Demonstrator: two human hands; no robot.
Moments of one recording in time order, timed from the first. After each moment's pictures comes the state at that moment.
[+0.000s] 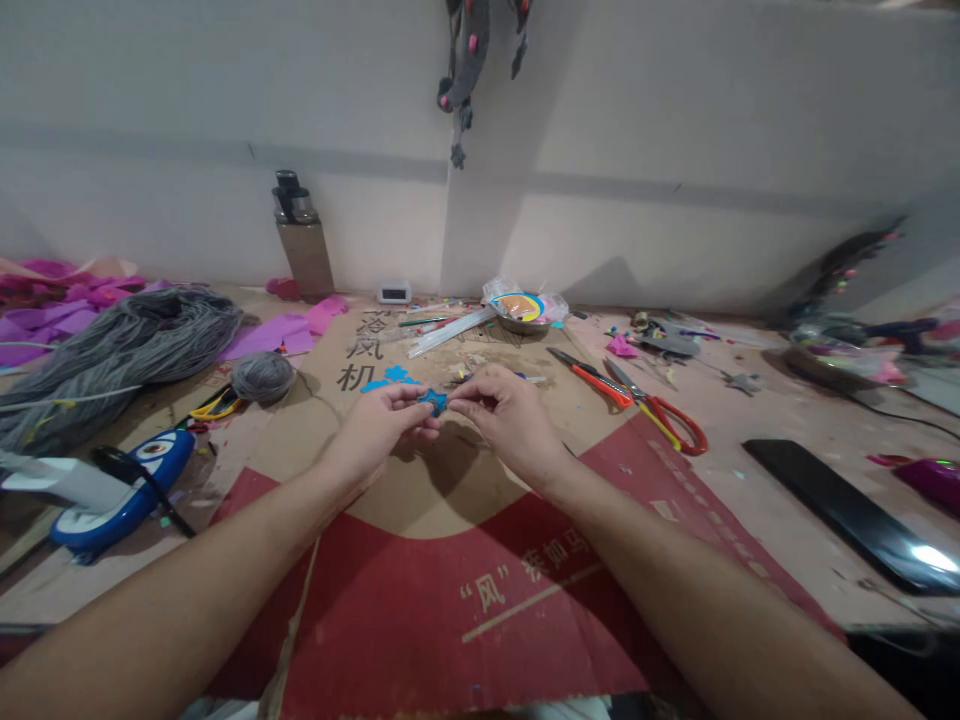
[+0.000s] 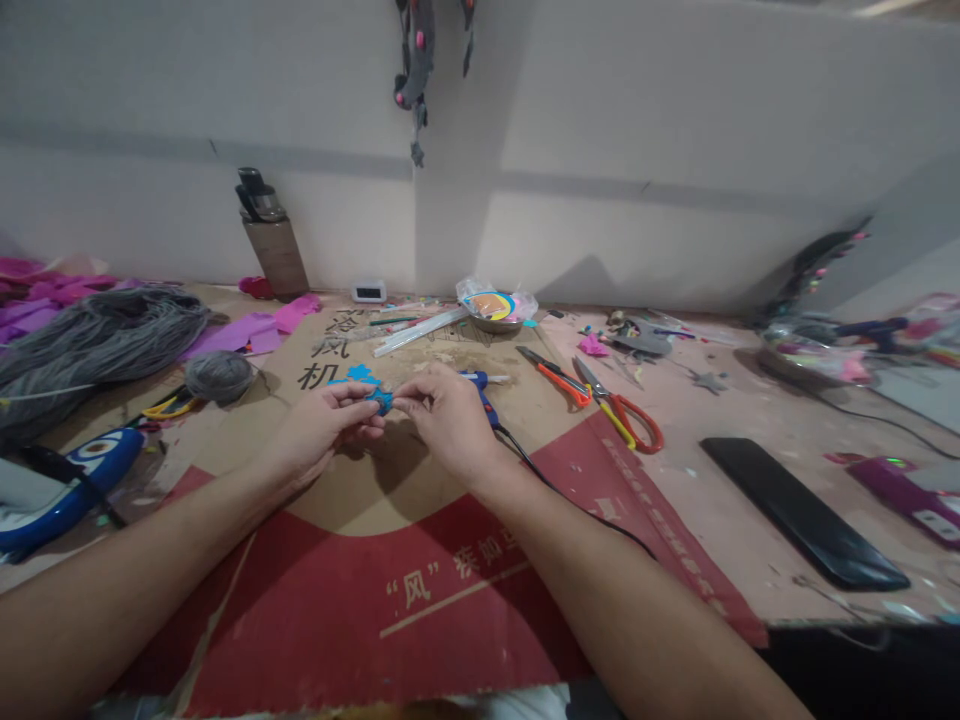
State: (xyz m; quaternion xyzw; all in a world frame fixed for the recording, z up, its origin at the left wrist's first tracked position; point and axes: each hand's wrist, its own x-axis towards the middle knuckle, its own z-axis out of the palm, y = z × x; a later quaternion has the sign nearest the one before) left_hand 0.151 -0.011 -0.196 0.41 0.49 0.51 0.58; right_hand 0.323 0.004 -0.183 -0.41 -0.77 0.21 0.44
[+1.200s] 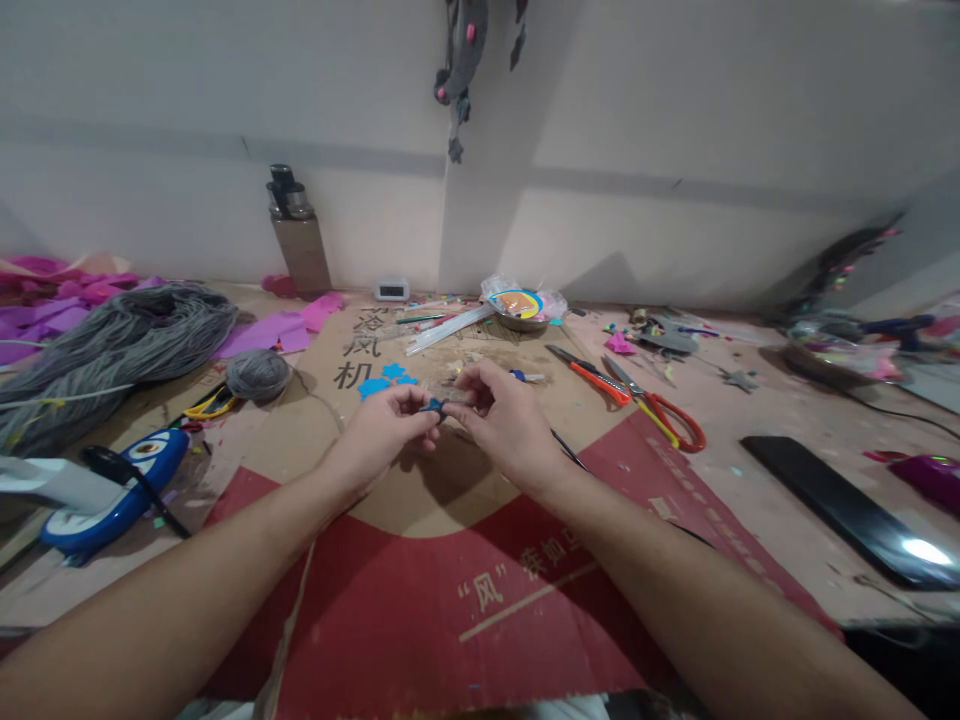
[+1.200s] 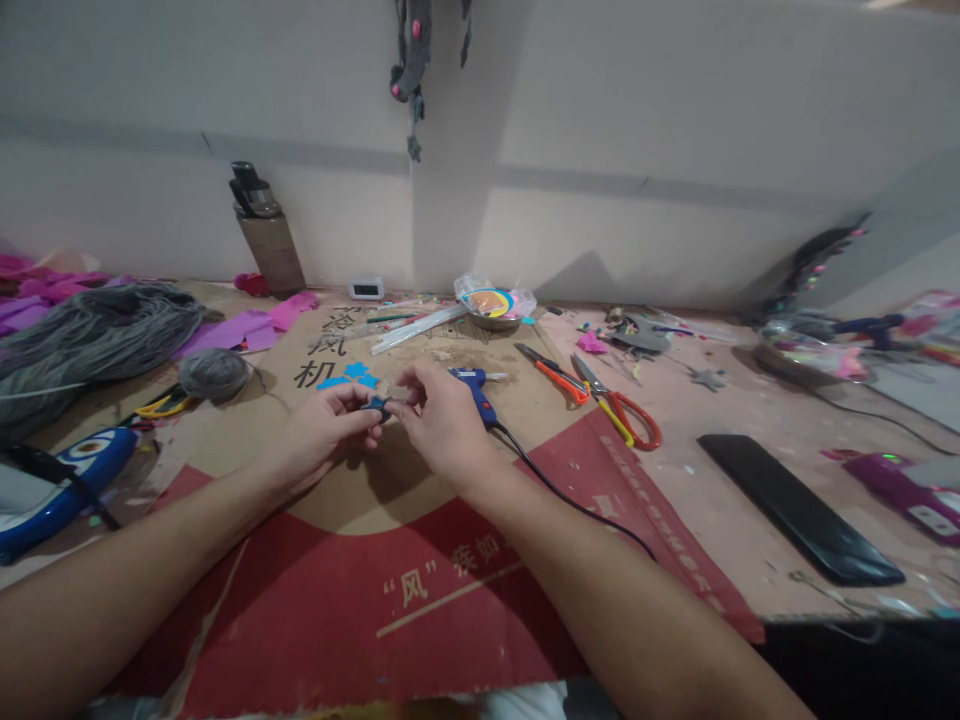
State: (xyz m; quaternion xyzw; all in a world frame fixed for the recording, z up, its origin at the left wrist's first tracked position) left_hand 0.158 -0.020 -0.192 0.46 0.45 0.49 0.59; right_hand 0.320 -0.002 -0.186 -0.42 -0.76 0.22 0.44
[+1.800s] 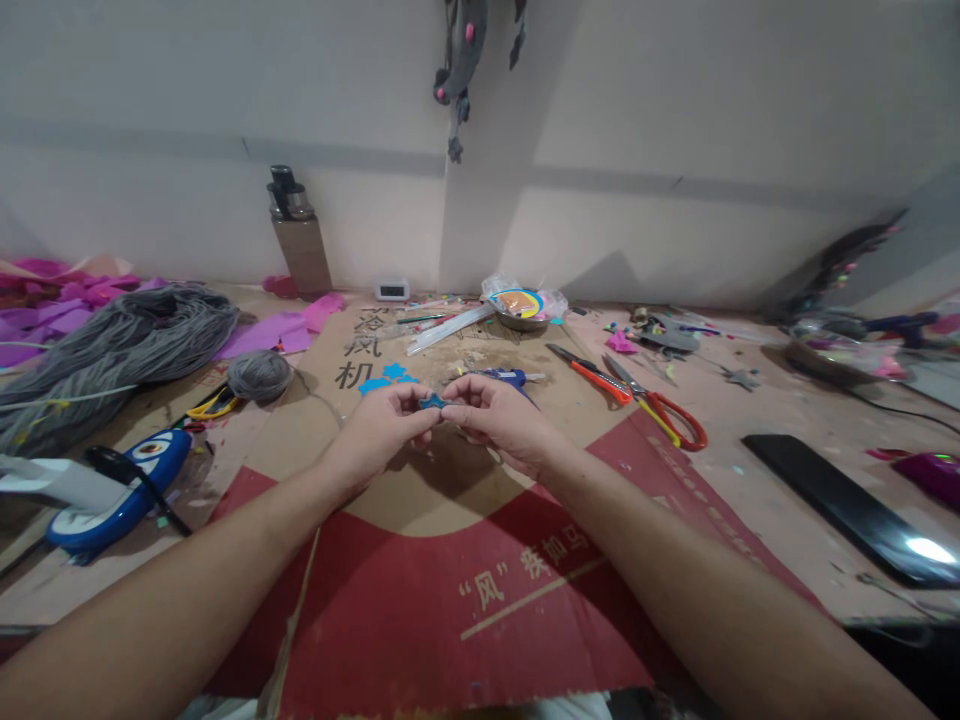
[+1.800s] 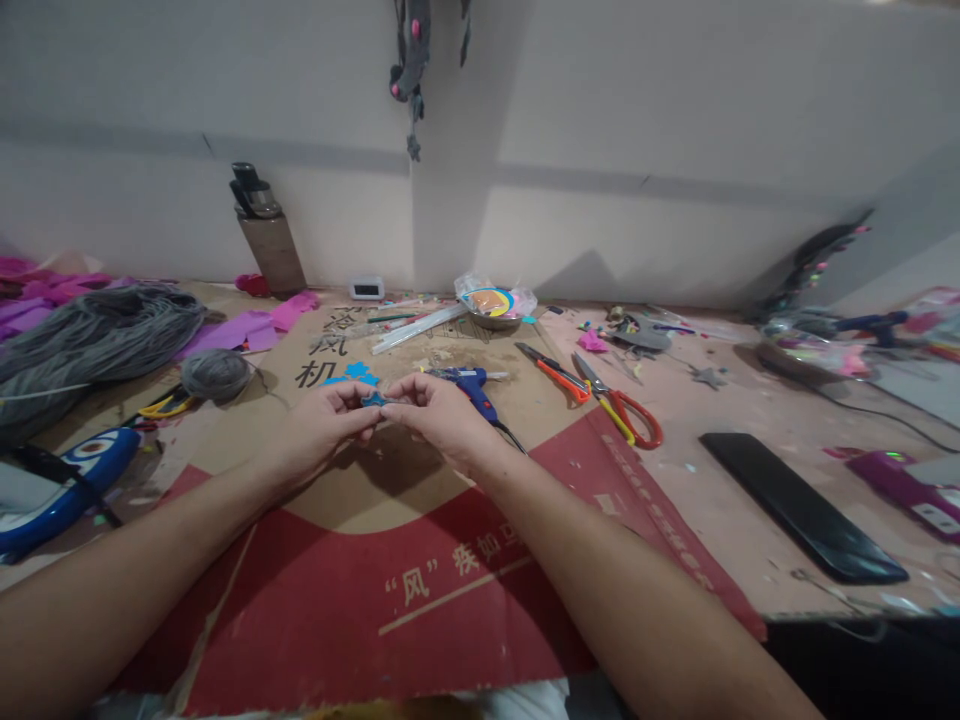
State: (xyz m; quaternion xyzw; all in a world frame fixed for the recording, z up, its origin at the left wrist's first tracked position) left_hand 0.149 -0.015 -0.196 0.56 0.45 0.45 0.52; right_hand 0.318 0.003 -0.186 -0.39 -0.58 0.61 0.38
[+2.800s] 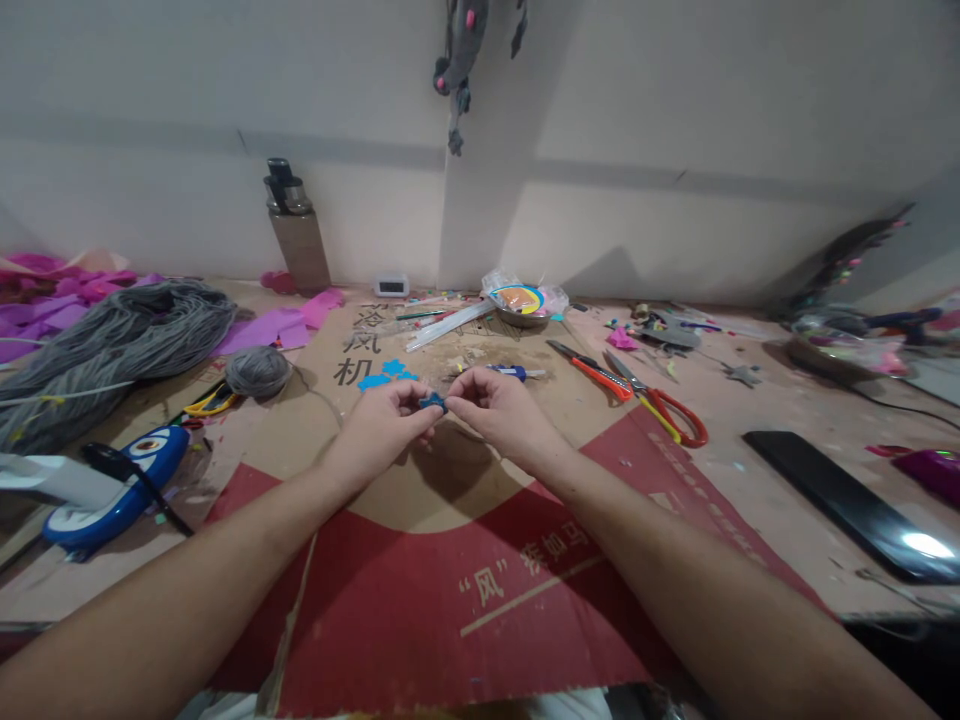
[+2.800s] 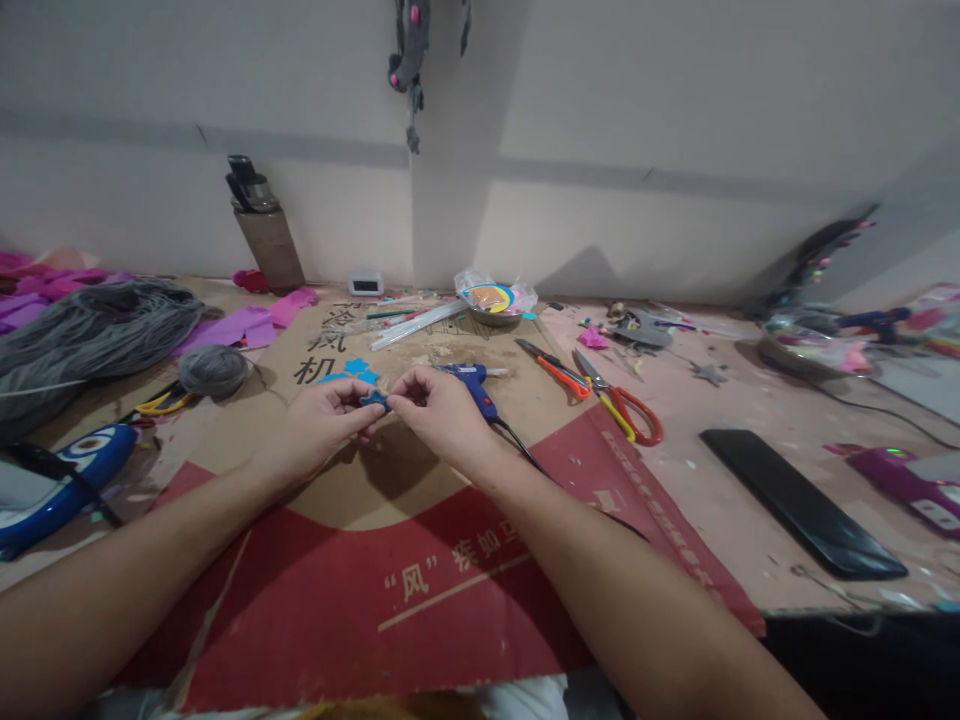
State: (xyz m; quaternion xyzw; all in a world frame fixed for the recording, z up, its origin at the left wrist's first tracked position) left_hand 0.153 -0.020 -0.190 0.58 0.51 0.43 0.46; right_hand 0.318 0.005 -0.182 -0.43 -0.70 0.41 0.40
